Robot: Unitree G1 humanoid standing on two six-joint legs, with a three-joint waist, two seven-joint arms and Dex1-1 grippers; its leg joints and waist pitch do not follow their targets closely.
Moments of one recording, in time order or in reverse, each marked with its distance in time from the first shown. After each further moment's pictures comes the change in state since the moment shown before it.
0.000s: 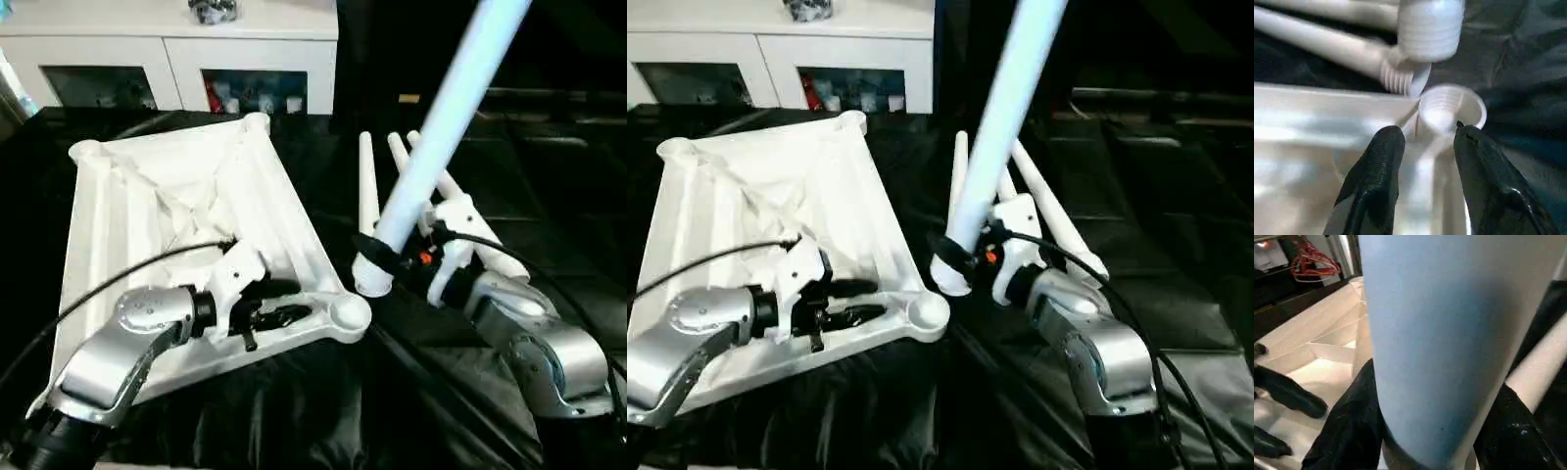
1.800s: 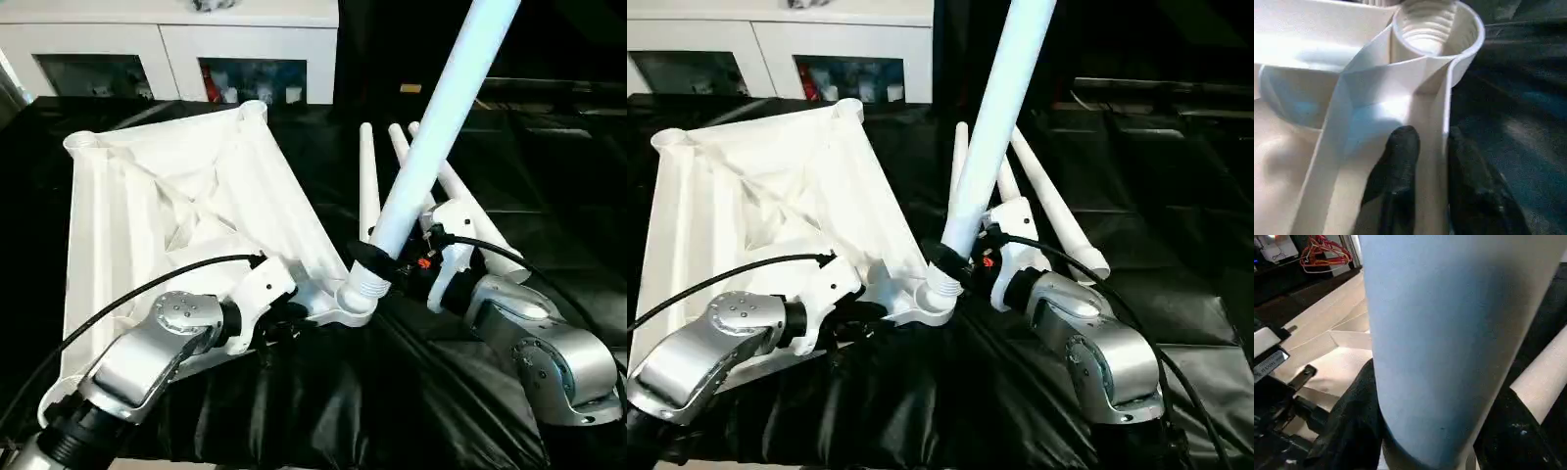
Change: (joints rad) left arm -0.067 -0.019 -0.149 0.089 0.076 0.157 0.098; right arm 0.001 -0.008 0.017 -0.065 0.030 0.071 0.002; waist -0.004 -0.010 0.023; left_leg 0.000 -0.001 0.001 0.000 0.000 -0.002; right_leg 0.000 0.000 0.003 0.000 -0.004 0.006
